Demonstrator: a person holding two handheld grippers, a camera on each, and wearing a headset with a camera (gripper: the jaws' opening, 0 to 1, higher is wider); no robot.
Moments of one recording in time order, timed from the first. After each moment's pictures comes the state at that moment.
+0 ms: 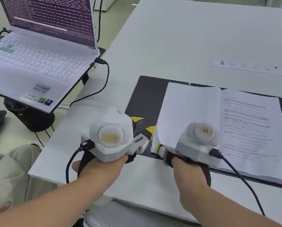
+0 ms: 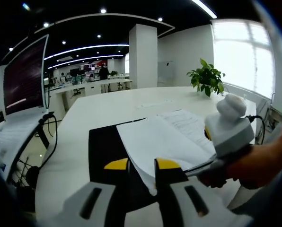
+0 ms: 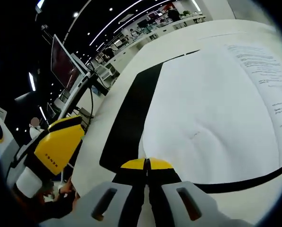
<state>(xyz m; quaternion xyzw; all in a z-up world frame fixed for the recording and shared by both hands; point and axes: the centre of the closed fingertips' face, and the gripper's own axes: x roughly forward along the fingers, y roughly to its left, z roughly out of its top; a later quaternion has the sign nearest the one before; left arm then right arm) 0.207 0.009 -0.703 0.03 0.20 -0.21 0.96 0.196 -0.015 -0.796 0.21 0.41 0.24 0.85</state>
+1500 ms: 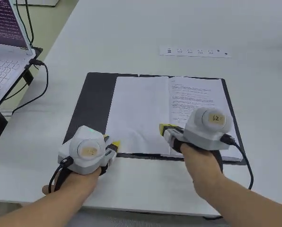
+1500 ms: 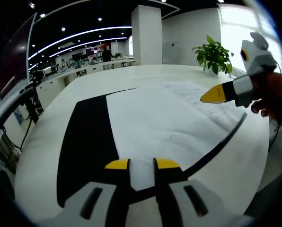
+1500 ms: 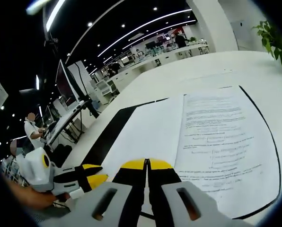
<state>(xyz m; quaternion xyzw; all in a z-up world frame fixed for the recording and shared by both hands) 0.212 -0.019 -0.787 0.05 0.27 -0.18 0.94 0.251 -0.155 -0.744 0.15 0.30 0.23 0.91</state>
